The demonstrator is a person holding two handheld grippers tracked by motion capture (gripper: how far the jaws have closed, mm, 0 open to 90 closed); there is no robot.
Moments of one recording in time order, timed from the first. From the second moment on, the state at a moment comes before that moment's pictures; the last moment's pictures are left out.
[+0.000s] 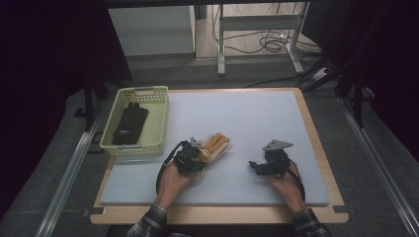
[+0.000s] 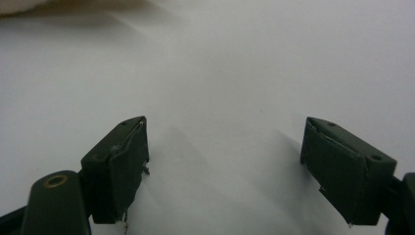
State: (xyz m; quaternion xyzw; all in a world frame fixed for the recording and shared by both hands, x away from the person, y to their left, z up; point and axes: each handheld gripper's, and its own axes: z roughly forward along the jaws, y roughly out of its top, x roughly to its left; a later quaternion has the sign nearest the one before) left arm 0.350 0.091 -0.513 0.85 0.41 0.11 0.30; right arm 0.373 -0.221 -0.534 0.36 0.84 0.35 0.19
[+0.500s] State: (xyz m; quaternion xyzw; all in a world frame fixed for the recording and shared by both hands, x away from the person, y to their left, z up) left arm 0.357 0.102 -0.487 0.85 0.41 0.13 0.30; right arm 0.372 -0.221 -0.534 0.36 0.84 0.35 0.19
